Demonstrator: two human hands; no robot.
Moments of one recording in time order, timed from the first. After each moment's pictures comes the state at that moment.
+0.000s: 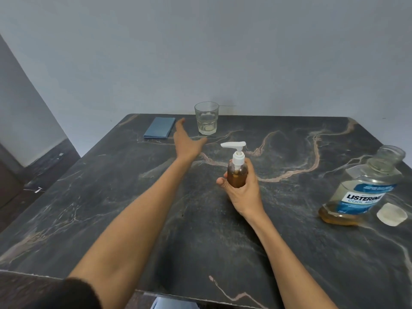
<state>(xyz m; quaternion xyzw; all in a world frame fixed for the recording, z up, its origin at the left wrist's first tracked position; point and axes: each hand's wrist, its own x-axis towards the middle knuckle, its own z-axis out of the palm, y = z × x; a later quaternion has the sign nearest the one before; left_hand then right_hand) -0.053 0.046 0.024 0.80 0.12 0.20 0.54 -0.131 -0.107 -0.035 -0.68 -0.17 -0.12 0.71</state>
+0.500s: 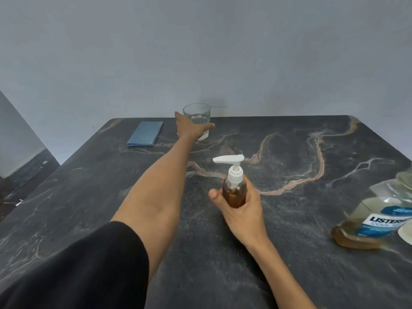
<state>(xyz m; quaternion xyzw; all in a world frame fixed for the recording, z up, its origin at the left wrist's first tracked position) 0.081 0.043 0.019 0.82 0.17 0.13 0.54 -0.134 -0.106 -0.034 -0.69 -0.14 -0.13 0.69</state>
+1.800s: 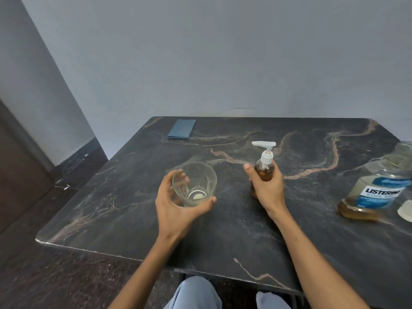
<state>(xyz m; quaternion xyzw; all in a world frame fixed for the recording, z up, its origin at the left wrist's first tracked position) -0.250 0.076 -0.005 0.73 0.03 0.32 0.61 -0.142 -0.109 -0.027 -0.71 -0.06 -0.17 0.69</state>
